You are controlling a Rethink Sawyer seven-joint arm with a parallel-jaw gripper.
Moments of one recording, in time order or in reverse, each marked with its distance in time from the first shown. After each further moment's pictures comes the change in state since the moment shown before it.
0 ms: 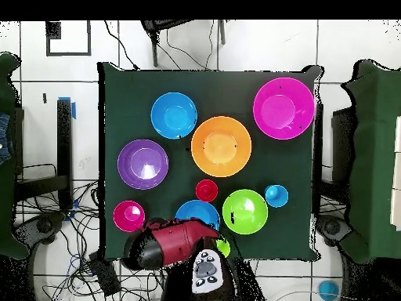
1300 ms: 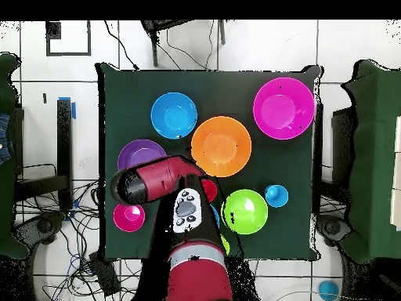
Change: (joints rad) arm 0.063 0.167 0.029 -0.457 -0.008 0.213 0.000
